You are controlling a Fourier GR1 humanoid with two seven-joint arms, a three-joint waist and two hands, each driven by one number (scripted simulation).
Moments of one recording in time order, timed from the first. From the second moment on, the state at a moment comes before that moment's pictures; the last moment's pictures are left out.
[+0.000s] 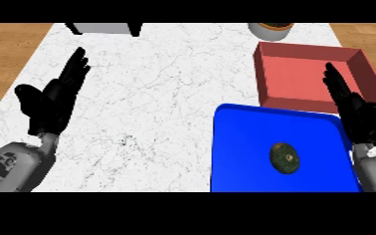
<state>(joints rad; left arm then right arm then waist) -0.30 0.59 -0.35 -1.51 0.39 0.40 0.11 -0.18 -0.50 0.09 -1.36 -0.11 -0.13 -0.02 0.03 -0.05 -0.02</state>
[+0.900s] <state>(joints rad) -0.27 0.55 -0.49 -1.58 0.33 0.29 0.04 0.24 -0.37 0.21 -1.32 0.59 -0.91 0.16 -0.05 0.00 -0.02</state>
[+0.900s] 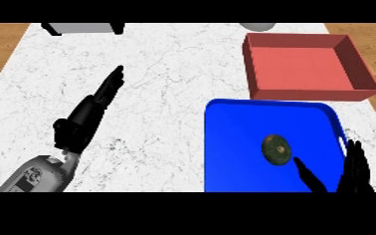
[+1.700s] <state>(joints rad) -0.27 0.52 -0.51 -1.56 0.31 0.26 0.02 0.42 -0.16 0.40 -1.78 1.15 -0.49 0.80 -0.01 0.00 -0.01</state>
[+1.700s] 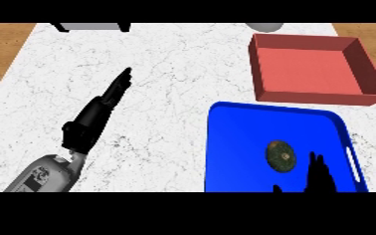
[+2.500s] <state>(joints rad) -0.28 0.44 -0.46 -1.52 0.24 0.20 0.02 0.18 -0.01 0.45 -1.89 1.31 -0.08 1.11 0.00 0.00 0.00</state>
